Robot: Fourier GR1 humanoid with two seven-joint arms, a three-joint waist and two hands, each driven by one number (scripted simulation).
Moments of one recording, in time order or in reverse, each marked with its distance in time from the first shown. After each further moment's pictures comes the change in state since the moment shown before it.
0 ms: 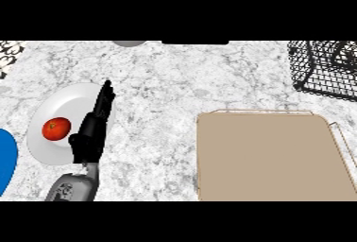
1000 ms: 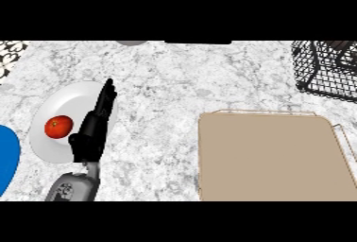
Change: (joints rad) left arm -0.006 -0.010 0.003 -0.017 -0.010 -0.024 0.013; right arm -0.100 -0.108 -0.173 0.575 -0.041 -0.349 -0.216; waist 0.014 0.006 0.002
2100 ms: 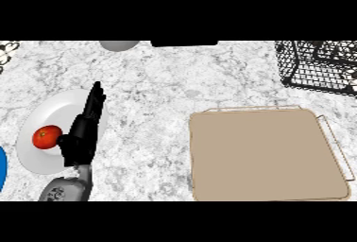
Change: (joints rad) left arm 0.035 0.010 0.044 -0.020 -0.007 0.016 0.011; right arm 0.332 -0.291 -0.469 -0.051 -0.409 -0.043 -0.118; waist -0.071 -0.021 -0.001
